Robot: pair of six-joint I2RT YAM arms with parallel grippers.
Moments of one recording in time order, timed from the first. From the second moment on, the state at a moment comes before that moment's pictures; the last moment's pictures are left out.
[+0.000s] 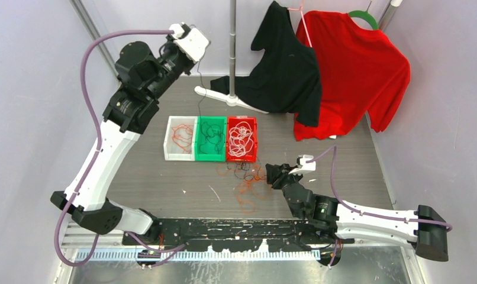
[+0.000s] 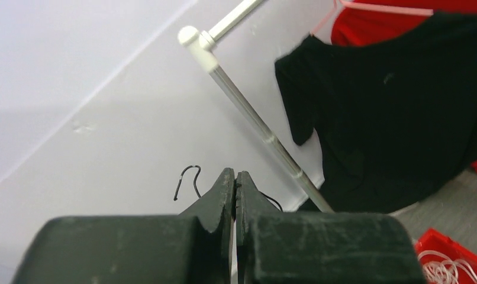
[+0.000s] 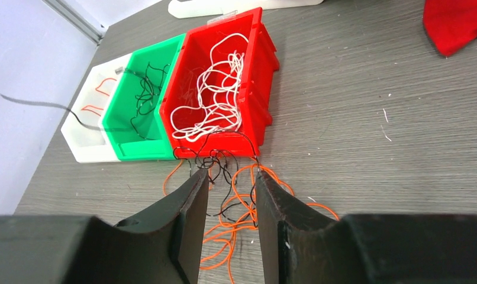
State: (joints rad) left arm -0.57 1.39 1.83 -0.30 0.06 0.63; right arm 1.23 0.66 0.24 0.17 0.96 0.74
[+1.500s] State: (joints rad) left arm -0.54 1.46 1.75 -0.28 -0.11 0.83; right arm 1.23 0.63 0.23 0.11 0.98 0.78
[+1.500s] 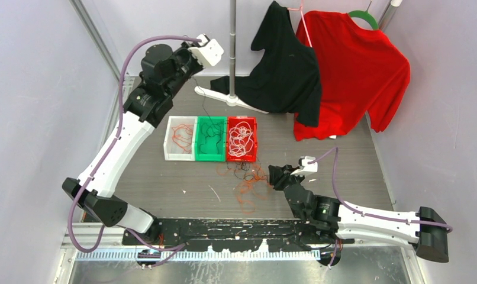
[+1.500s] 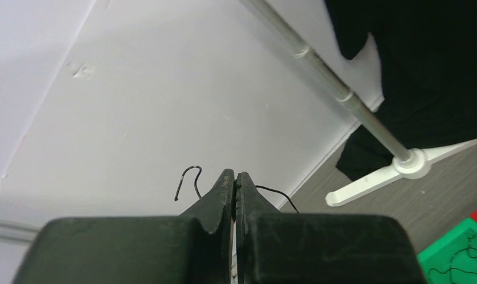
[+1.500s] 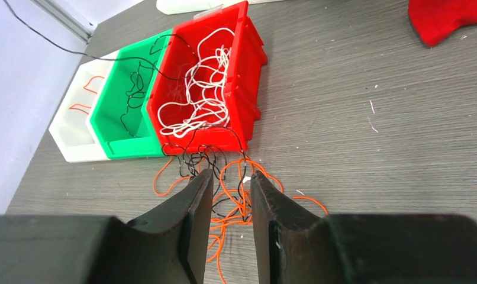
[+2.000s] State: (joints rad) left arm -0.47 1.40 1.82 -0.29 -0.08 0.78; right arm 1.23 0.70 0.23 0.14 0.98 0.76
